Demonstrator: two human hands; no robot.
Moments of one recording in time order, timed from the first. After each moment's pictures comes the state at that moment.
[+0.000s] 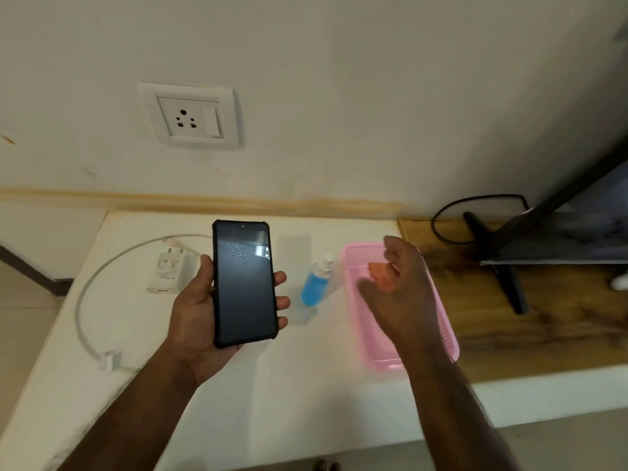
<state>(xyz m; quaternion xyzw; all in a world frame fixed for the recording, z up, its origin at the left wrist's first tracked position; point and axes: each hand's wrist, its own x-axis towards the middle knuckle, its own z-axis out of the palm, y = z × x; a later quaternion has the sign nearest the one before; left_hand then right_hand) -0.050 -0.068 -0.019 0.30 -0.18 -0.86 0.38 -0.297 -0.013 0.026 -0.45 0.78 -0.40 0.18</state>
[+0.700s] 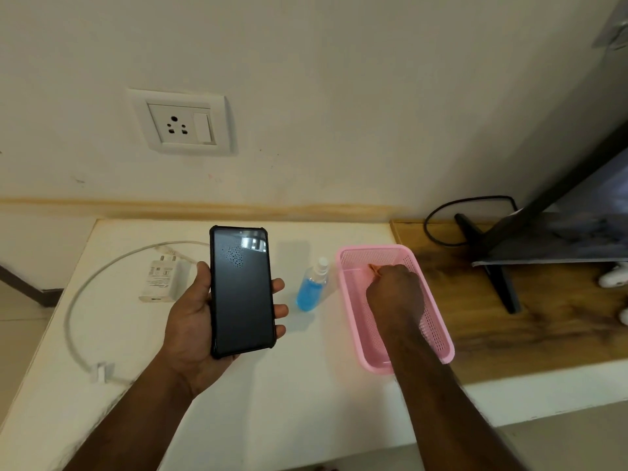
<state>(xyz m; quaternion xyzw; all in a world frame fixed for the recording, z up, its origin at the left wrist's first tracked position) -0.053 -0.065 -0.014 0.31 -0.18 -0.86 0.38 -0.334 -0.054 -0.032 -0.40 0.91 -0.12 0.02</state>
